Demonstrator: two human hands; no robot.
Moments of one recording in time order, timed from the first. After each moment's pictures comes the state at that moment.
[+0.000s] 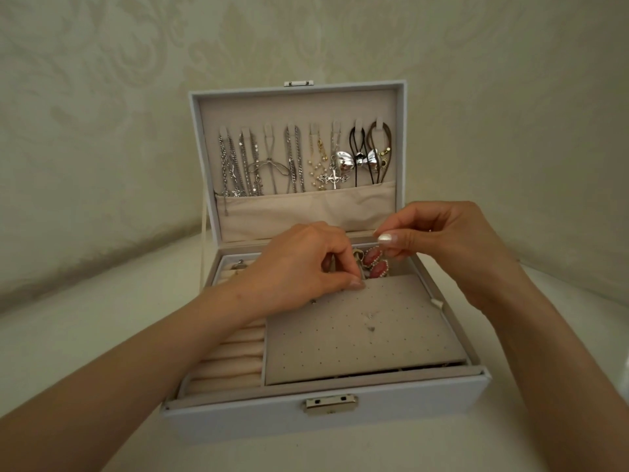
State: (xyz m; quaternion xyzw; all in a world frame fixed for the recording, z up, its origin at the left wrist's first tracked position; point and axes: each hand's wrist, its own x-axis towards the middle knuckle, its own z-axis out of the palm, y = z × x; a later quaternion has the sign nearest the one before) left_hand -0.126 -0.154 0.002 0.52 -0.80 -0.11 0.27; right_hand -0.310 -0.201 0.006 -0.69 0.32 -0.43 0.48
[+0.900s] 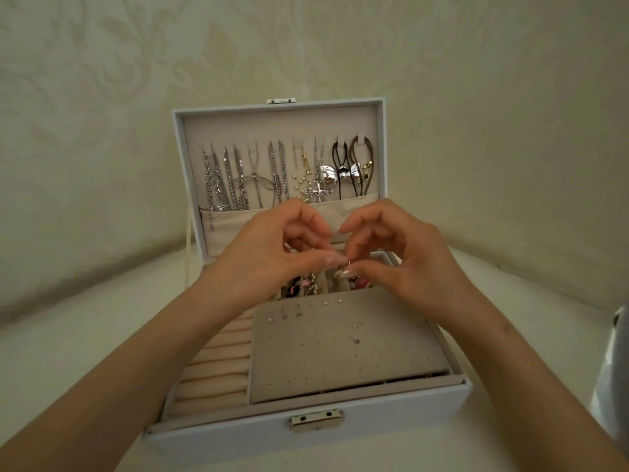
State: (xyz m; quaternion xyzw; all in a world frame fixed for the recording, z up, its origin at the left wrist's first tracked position) left_hand -0.126 -0.136 0.028 0.55 -0.68 -0.25 0.42; right_hand -0.302 -0.195 0.000 -0.82 0.21 -0.43 0.33
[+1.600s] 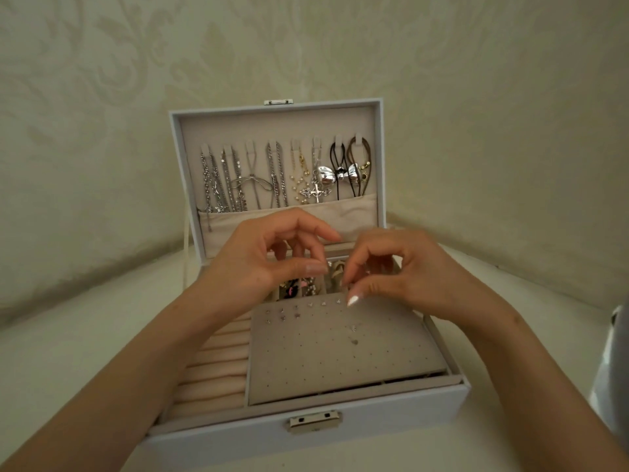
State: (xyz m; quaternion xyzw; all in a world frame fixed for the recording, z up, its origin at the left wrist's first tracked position) left_hand -0.118 -0.132 0.021 0.47 -0.72 -0.26 0.44; right_hand -0.310 -0.202 -0.001 -0.85 0.20 -0.32 0.37
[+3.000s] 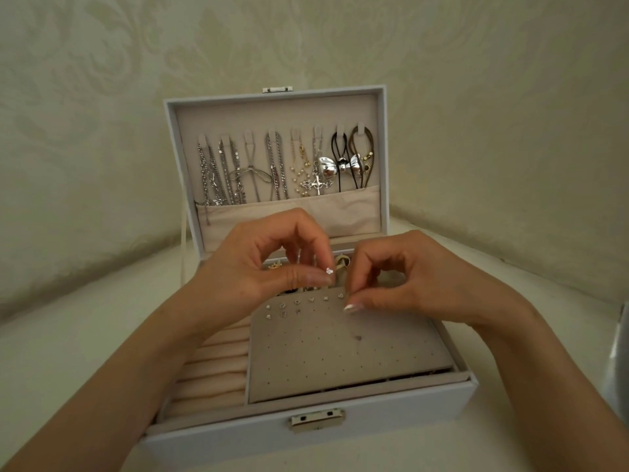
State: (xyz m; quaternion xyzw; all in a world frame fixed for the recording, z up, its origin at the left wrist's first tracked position) left_hand -0.111 -0.127 0.015 0.37 -0.77 -0.29 0.44; right_hand -0.313 -0.193 0.006 -0.85 0.20 -0.23 0.43
